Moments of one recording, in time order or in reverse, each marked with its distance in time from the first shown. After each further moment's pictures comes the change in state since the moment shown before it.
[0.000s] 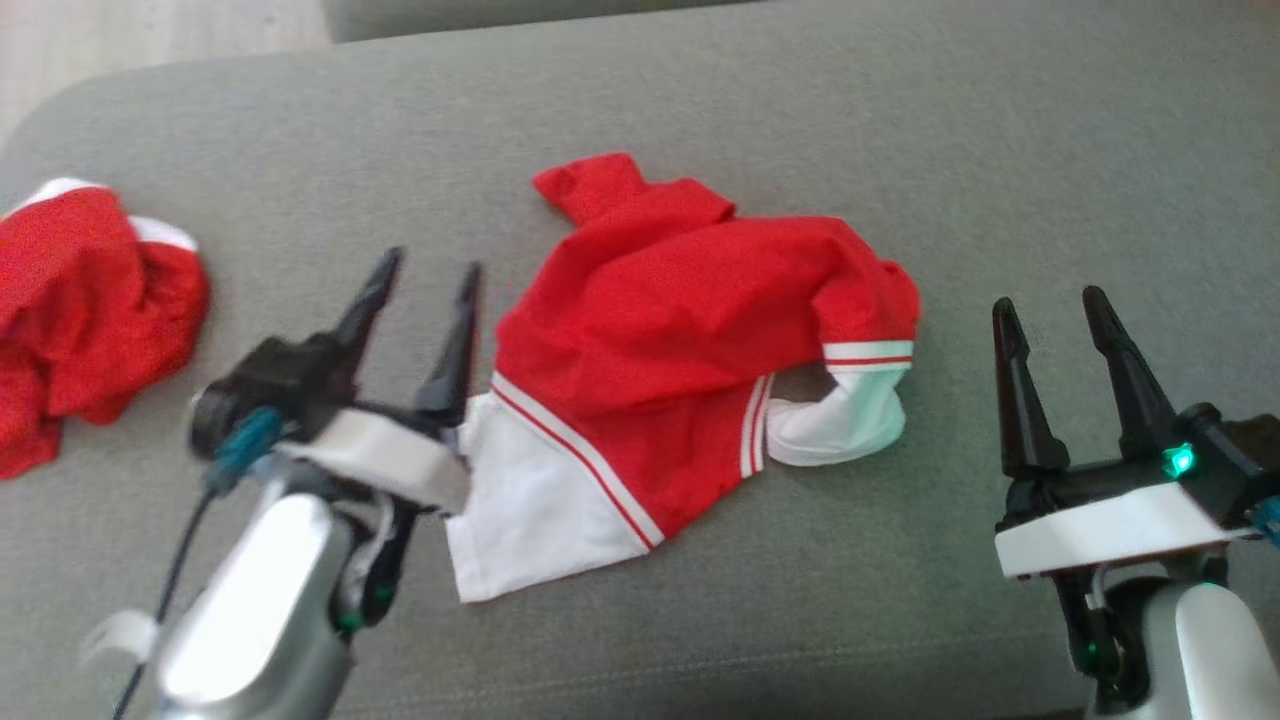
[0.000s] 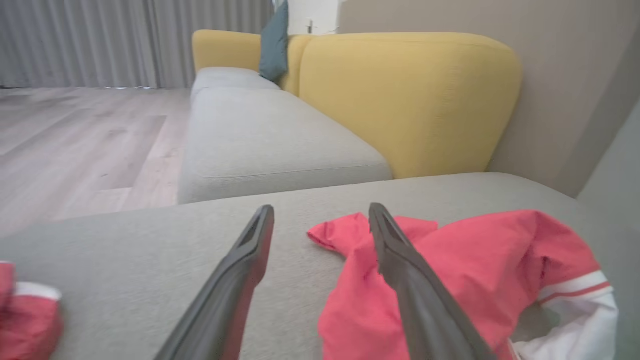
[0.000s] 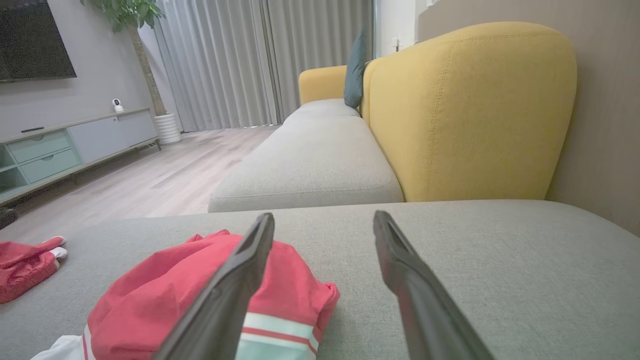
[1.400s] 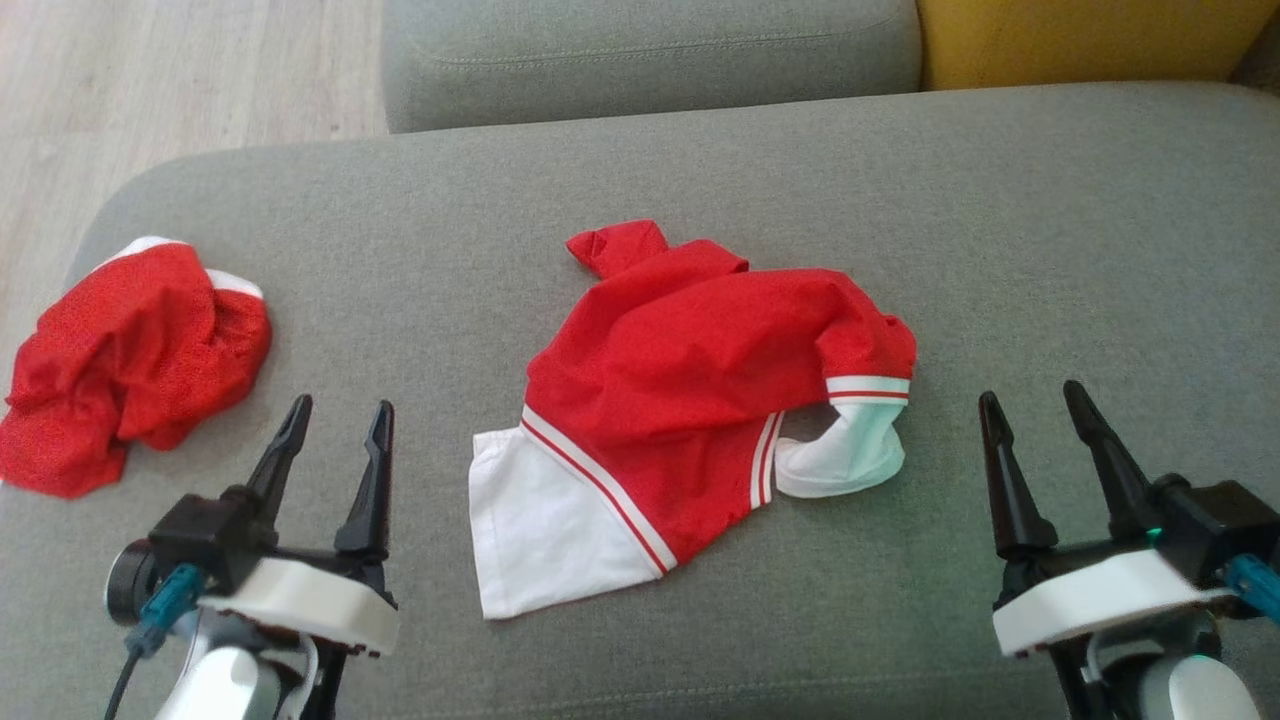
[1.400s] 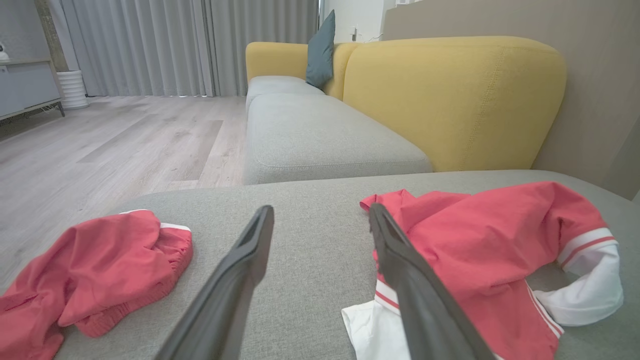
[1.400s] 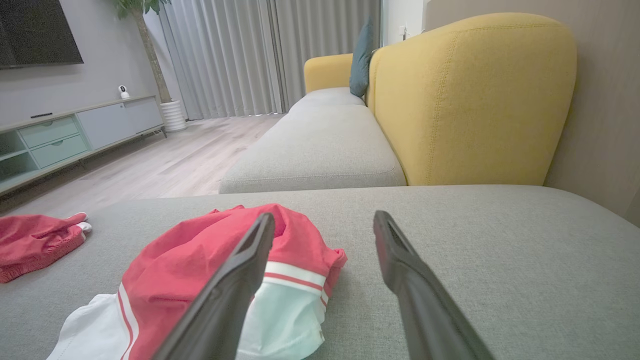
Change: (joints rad) left arm 0.326 0.070 0.161 -0.148 0.040 0.021 -0.003; right arm 0.125 0.000 -0.003 0.002 -0.016 0.000 0.047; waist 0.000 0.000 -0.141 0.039
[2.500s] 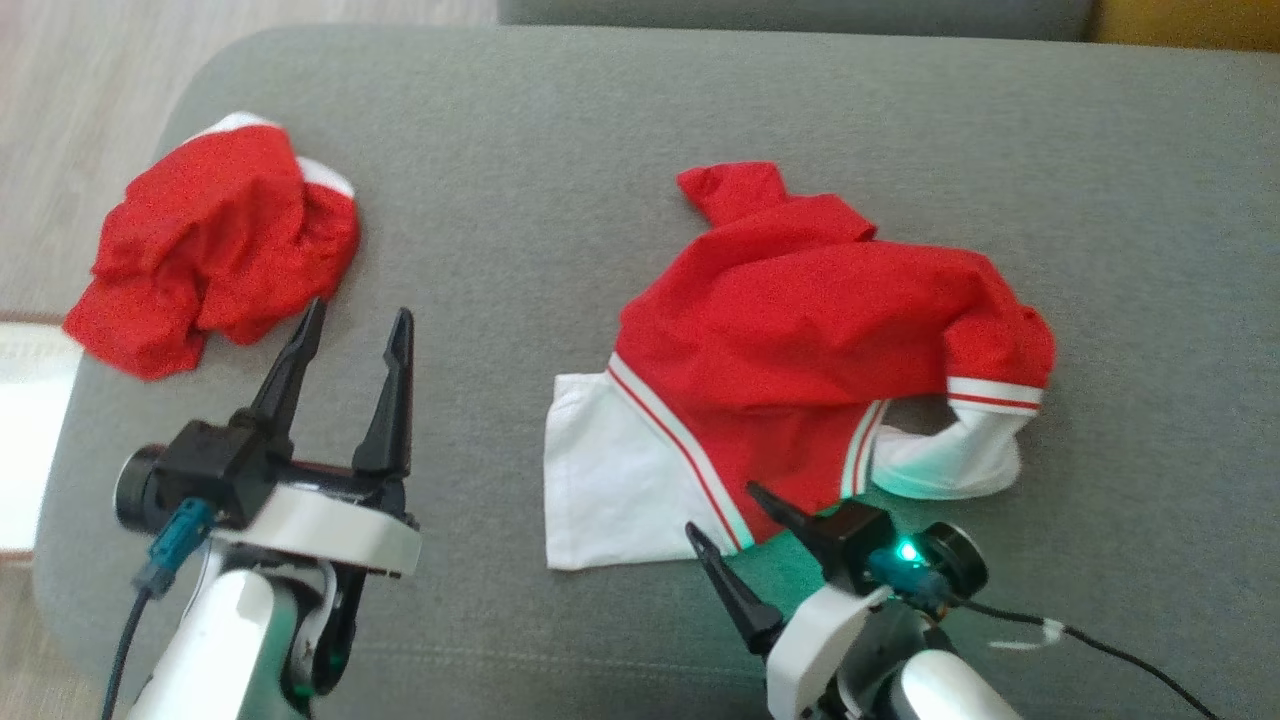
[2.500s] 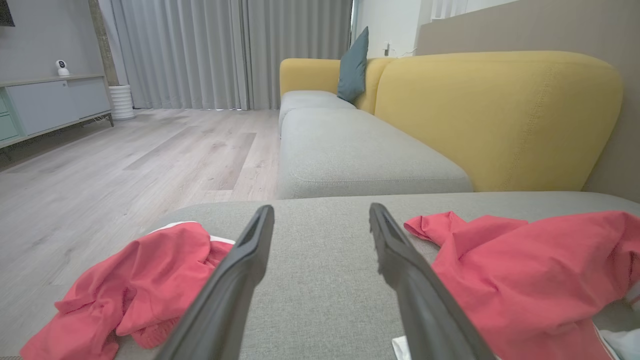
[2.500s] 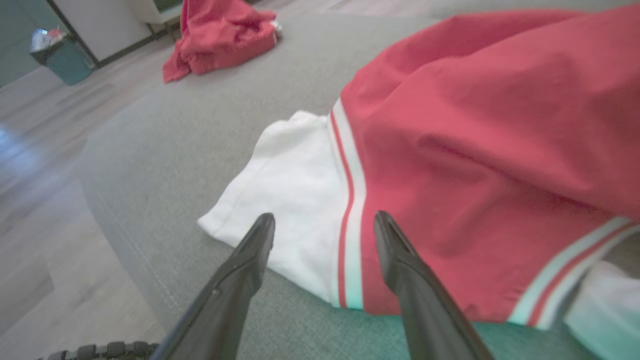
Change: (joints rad) left arm -0.108 -0.061 0.031 -0.022 0.080 -0.045 0.000; right arm -0.168 -0.008 0.461 0.339 -0.024 0.000 0.061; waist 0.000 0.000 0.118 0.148
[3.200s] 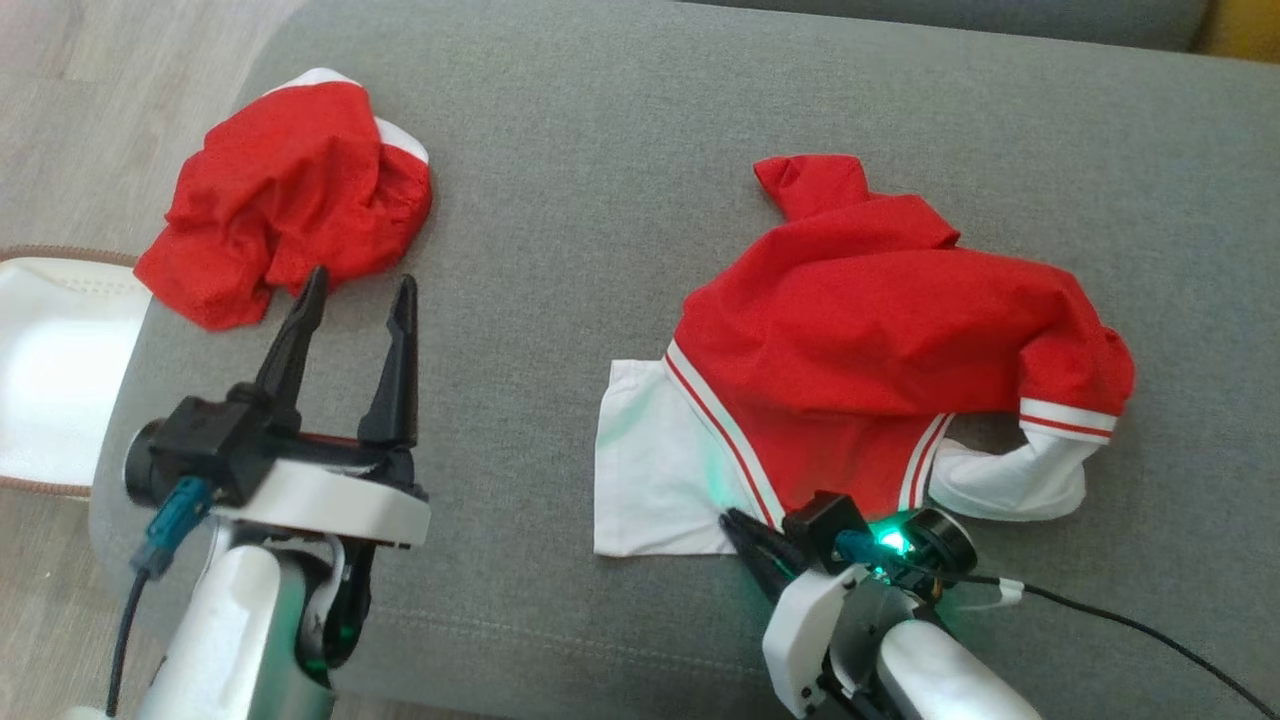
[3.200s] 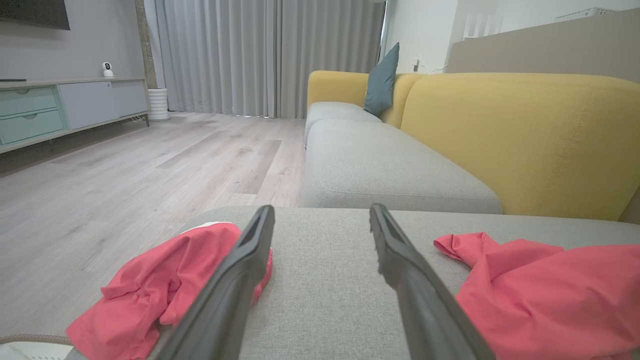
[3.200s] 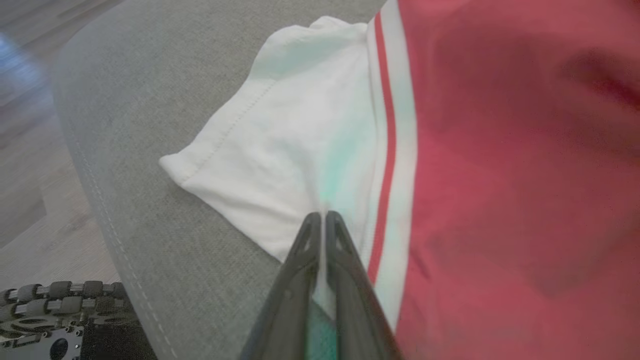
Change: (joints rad) left arm -0.037 -0.098 0.082 0.023 0.055 -0.075 0.000; right arm -0.174 -0.005 0.090 0.356 -0.027 0.000 -0.048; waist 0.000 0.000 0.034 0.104
